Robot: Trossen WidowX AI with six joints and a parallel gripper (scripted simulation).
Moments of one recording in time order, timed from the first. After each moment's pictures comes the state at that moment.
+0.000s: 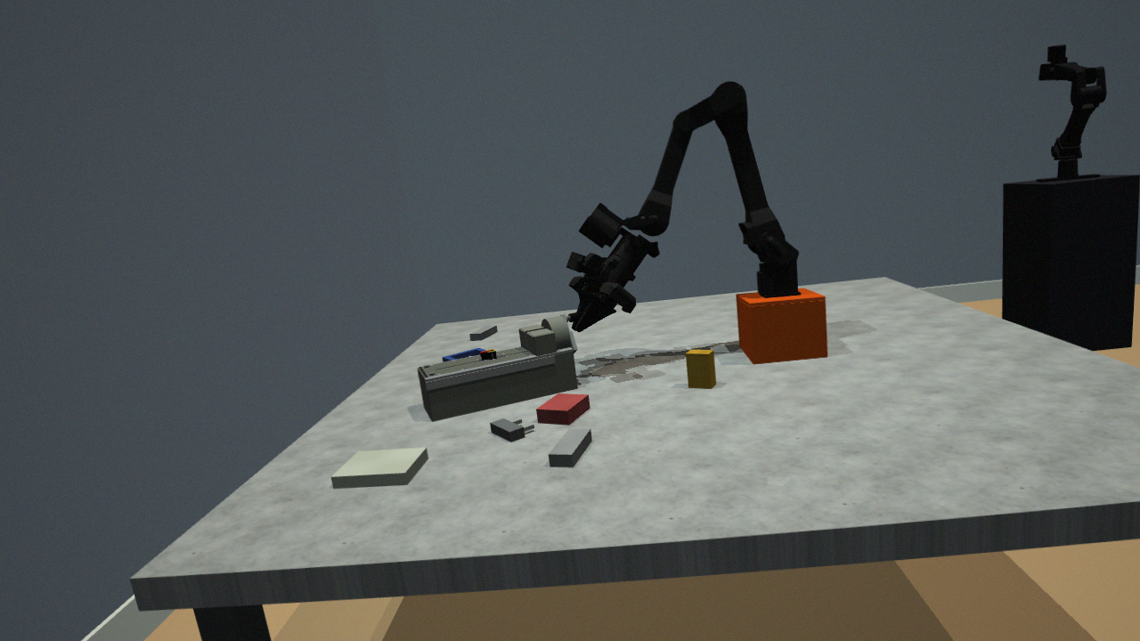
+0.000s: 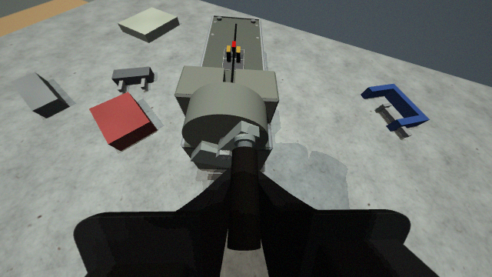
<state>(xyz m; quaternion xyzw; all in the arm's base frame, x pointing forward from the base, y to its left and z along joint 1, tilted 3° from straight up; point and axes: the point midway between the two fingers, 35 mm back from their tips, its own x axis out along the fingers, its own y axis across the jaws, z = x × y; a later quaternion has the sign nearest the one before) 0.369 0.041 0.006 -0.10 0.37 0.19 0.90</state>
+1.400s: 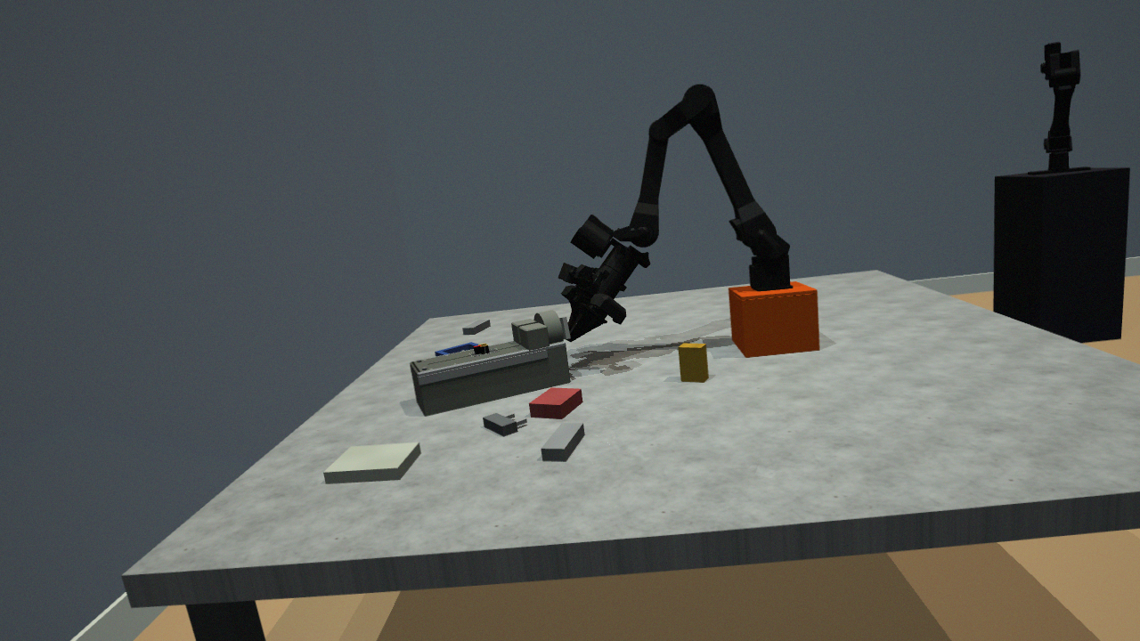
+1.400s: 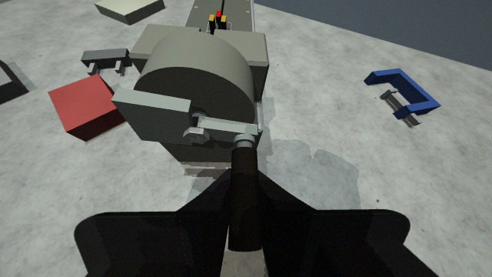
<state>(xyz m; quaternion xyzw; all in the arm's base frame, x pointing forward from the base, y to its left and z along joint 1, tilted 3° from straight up) 0.375 0.026 -0.026 -0.10 0.37 0.19 0.90</state>
